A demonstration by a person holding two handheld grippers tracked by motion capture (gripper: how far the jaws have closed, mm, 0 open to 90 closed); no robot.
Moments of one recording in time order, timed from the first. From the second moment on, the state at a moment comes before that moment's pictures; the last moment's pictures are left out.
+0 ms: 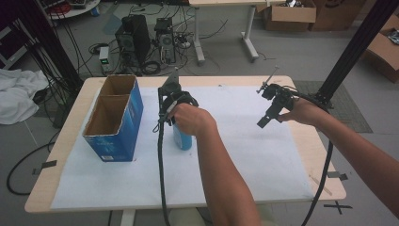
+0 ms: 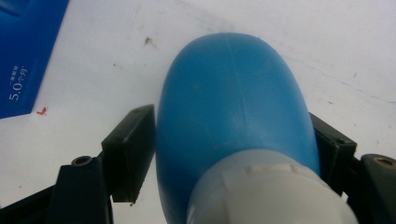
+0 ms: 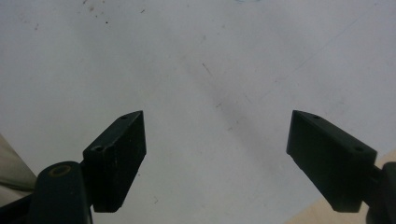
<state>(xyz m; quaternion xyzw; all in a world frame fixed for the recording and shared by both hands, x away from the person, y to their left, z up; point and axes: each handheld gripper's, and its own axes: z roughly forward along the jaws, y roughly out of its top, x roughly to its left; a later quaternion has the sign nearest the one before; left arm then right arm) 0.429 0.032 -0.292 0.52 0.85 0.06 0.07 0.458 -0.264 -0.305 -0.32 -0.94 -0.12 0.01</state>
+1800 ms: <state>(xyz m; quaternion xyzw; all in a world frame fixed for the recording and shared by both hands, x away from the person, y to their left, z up) 0.423 0.051 -0.223 0.61 0.79 0.05 0.09 0.456 -0.273 -0.299 -0.33 -0.94 -0.12 0.01</state>
